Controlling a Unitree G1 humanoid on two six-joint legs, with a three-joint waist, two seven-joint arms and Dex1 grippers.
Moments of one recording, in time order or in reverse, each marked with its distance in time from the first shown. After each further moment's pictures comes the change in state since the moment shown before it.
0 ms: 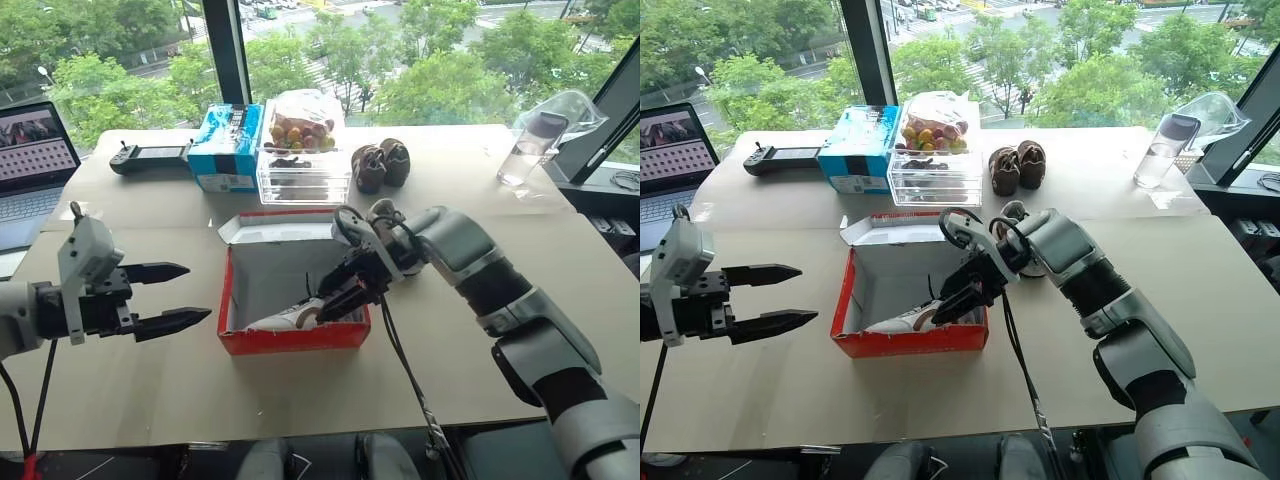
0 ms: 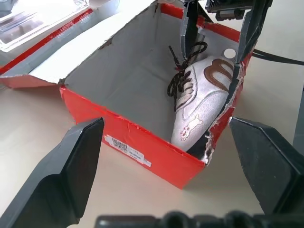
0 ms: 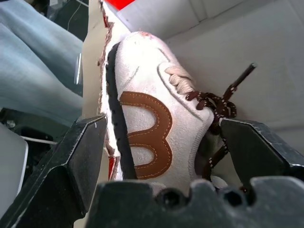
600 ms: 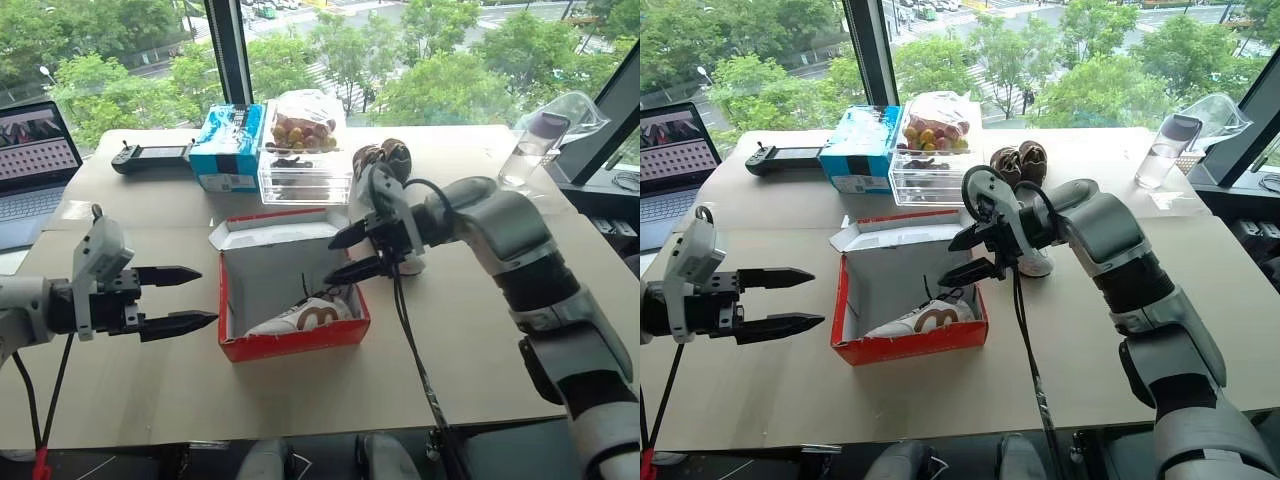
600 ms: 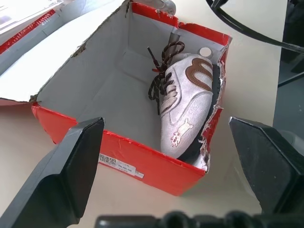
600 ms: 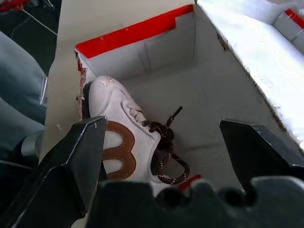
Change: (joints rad) left arm -0.071 0.014 -0.103 0.072 0.000 -0.018 -0.069; right arm -0.001 -0.075 -0.143 -0.089 0.055 -0.047 -0.150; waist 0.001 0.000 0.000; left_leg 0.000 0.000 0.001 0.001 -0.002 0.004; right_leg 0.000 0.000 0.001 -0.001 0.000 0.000
